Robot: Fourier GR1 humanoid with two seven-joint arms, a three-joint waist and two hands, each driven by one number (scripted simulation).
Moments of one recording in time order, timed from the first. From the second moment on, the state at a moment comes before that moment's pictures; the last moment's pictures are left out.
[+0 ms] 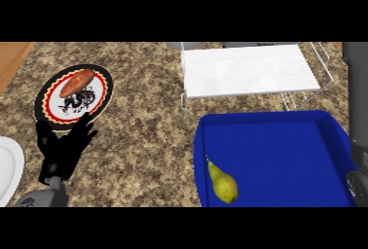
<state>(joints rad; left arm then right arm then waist) -0.07 0.18 0.10 -1.36 0.11 -0.03 0.29 -1.21 -0.29 -0.14 -1.28 0.66 0.37 0.63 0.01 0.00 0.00</state>
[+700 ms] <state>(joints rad) -0.08 0.16 0.10 -1.36 0.11 -0.02 0.31 -1.27 -0.31 -0.14 -0.97 0.71 0.20 0.38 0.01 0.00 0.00</state>
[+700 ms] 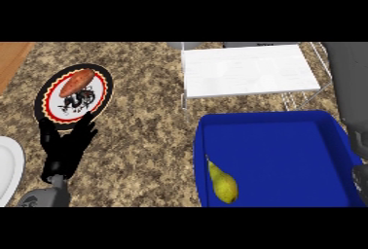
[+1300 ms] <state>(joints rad) -0.07 0.16 0.11 -1.37 0.10 -0.03 0.30 -1.29 -0.32 -0.20 -0.89 0.68 0.13 0.36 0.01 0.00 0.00</state>
